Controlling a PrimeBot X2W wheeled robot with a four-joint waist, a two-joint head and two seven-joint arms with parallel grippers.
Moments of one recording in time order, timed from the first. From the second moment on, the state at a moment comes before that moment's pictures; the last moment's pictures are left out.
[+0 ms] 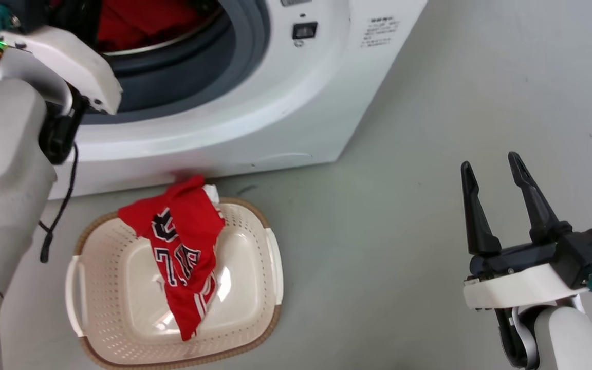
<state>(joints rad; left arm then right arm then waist) -1.16 0.54 -0.79 0.81 -0.75 -0.11 -0.26 -0.17 -0.05 0.05 0.00 0.07 0.13 -0.26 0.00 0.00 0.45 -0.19</state>
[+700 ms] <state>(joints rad) -0.51 0.50 -0.46 0.12 -0.49 0.02 -0.26 -0.07 -0.05 0.03 0.04 0.03 0.13 -0.26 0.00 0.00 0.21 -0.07</state>
